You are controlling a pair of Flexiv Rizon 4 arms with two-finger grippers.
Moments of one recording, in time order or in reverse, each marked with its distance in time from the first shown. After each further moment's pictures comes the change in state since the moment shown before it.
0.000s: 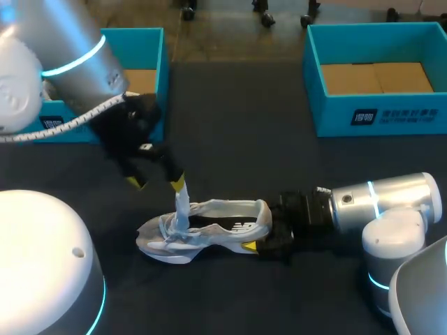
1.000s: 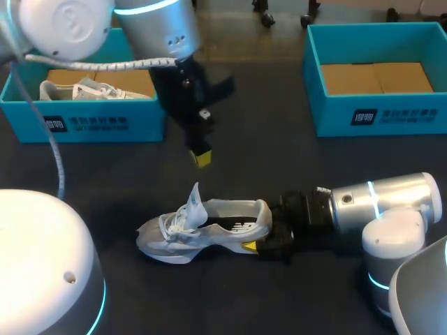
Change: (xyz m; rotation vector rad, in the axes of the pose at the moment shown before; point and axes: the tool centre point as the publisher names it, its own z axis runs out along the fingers) left arm 0.071 -0.043 -0.024 -0.157 -0.055 0.519; right arm 0.000 0.000 0.000 0.000 0.000 0.000
